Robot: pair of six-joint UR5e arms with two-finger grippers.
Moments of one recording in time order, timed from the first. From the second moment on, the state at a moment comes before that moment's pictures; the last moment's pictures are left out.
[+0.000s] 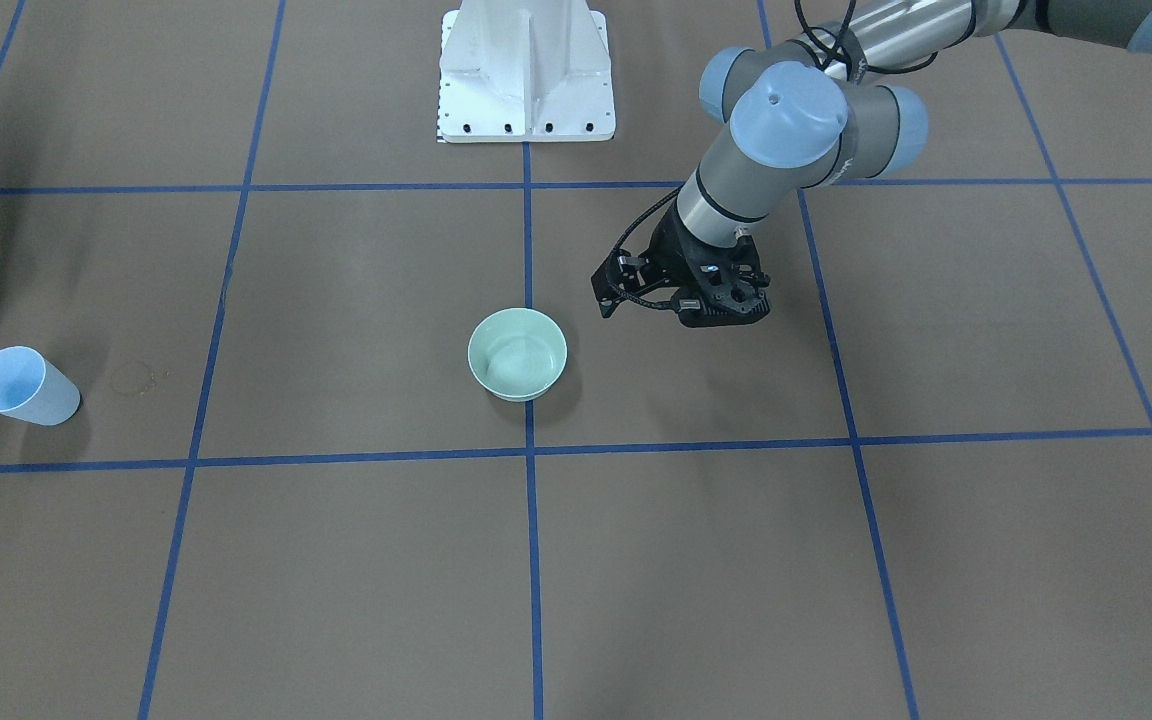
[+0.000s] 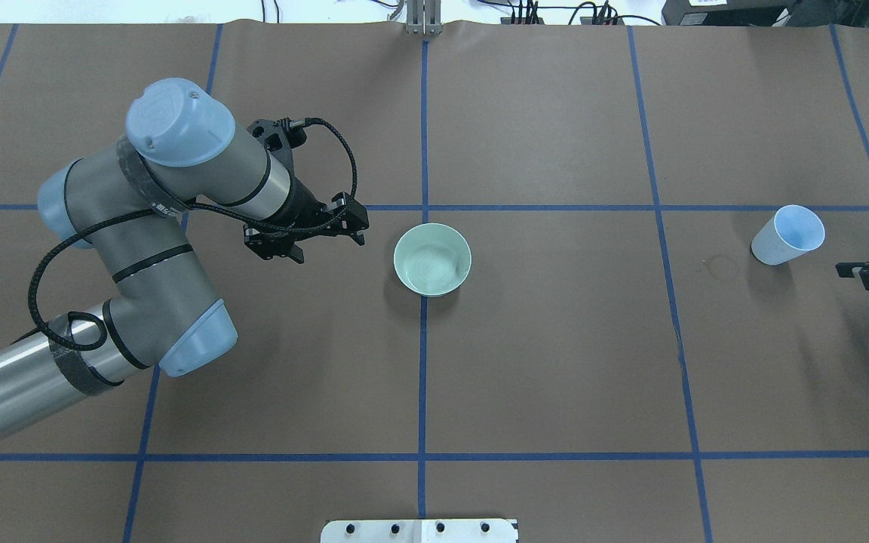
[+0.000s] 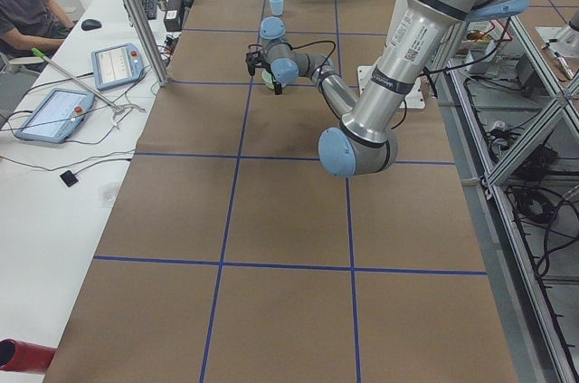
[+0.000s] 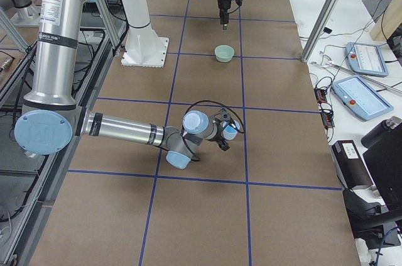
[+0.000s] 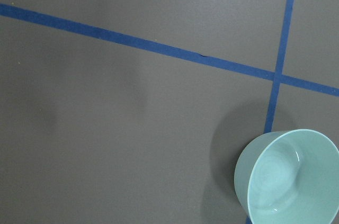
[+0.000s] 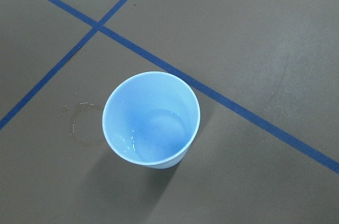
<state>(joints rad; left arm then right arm) -0.68 -2.16 -1.66 -1.88 -2.12 -1.40 1.11 -1.74 1.46 -0.23 2.20 0.43</state>
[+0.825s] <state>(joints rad) -0.68 -2.15 -1.70 -1.85 -2.12 -1.40 1.00 -1.73 1.43 -0.10 1.99 0.55</state>
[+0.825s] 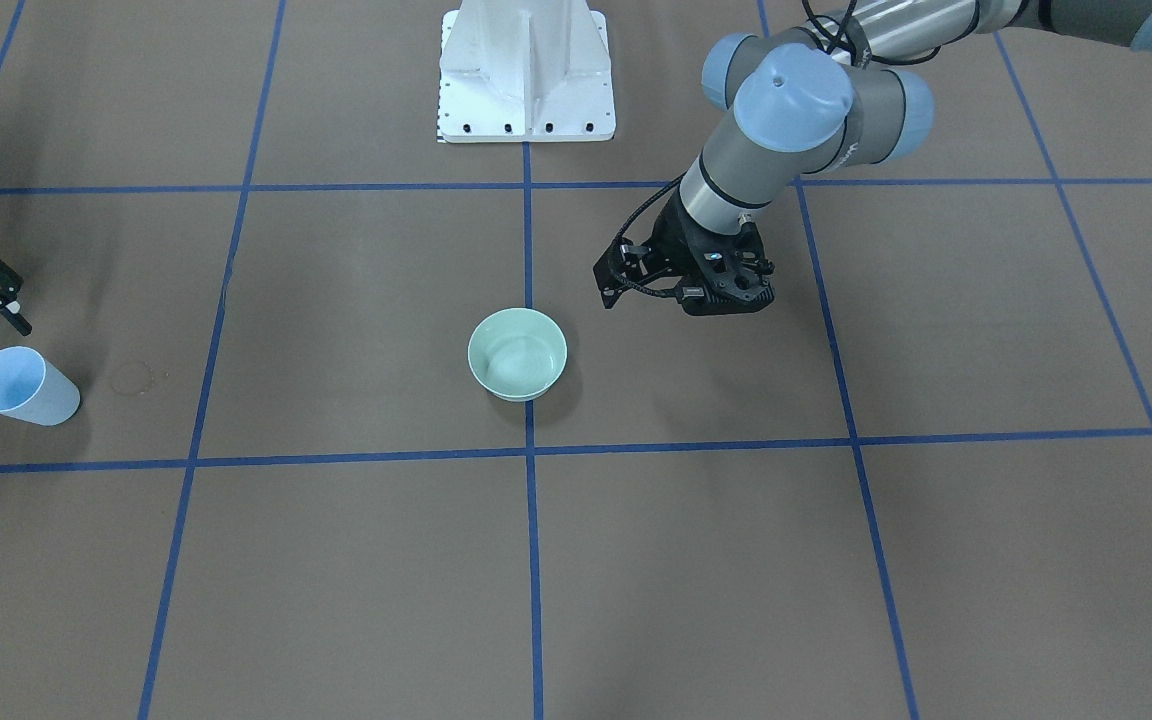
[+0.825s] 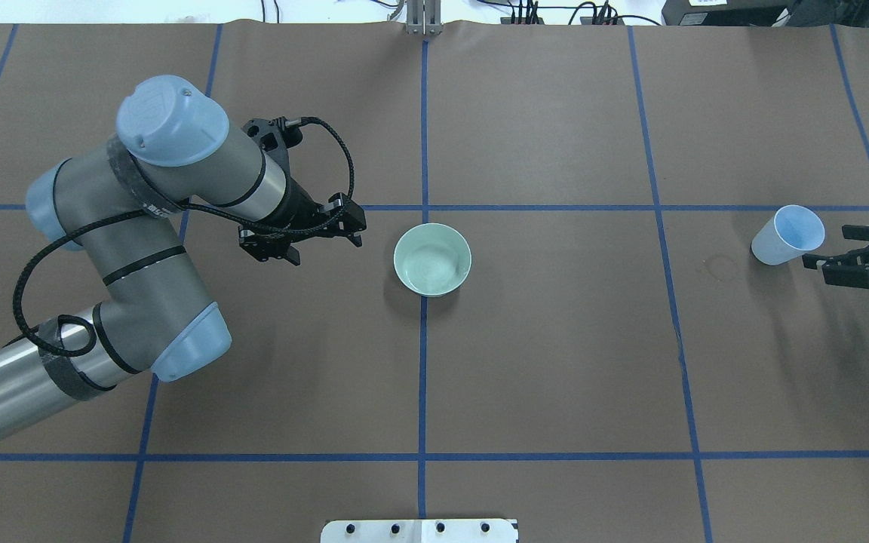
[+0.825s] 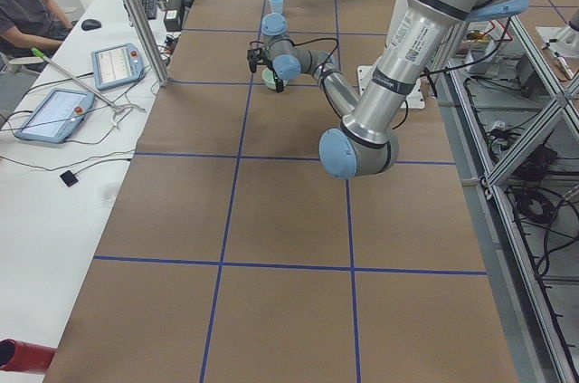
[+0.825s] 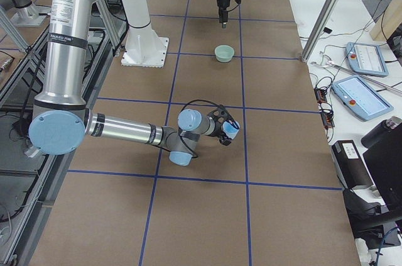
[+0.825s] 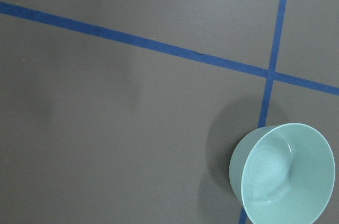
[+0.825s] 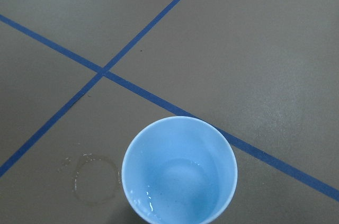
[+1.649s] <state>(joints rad) -0.68 -2.15 -1.69 -1.84 -2.12 -1.39 0.97 -1.67 1.40 -0.10 1.97 0.58</state>
